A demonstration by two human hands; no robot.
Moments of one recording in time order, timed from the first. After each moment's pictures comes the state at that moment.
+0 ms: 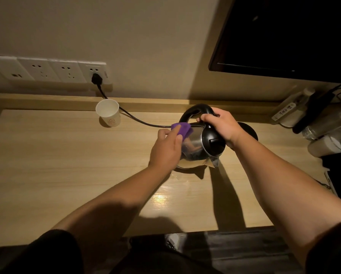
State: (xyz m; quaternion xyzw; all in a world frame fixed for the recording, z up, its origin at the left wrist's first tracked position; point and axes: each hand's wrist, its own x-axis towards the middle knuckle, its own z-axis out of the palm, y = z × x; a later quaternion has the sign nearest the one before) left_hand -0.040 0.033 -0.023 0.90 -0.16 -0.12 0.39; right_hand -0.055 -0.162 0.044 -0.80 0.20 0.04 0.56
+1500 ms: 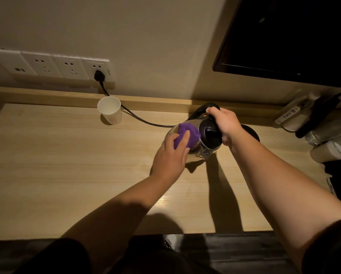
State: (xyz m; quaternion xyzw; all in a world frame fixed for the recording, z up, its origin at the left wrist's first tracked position) left_hand -0.068 0.035 -0.042 0.91 -0.29 0.06 0.27; right_hand -0.040 -0.157 0.042 -0.68 0.38 0.00 0.62
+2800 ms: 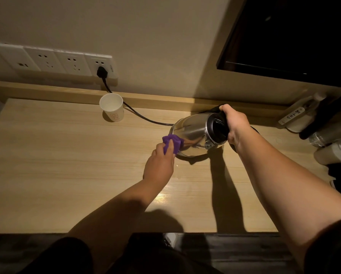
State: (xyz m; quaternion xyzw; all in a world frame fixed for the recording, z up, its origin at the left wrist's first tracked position) left_hand -0.068 0.057 -0.080 0.96 -0.22 -0.07 0.18; right_hand -0.037 -0.172 0.039 -0.61 0.50 -0.02 0.62
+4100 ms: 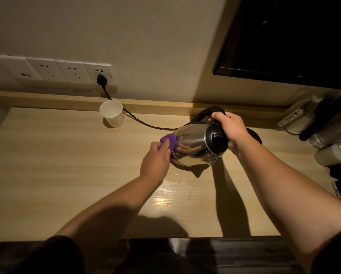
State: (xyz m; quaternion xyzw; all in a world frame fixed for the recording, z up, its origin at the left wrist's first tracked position) left_hand -0.042 0.060 -0.061 0.92 -0.08 -0.15 0.35; right_hand -0.052 -0.165 0.048 -0.70 0.37 -0.01 0.61
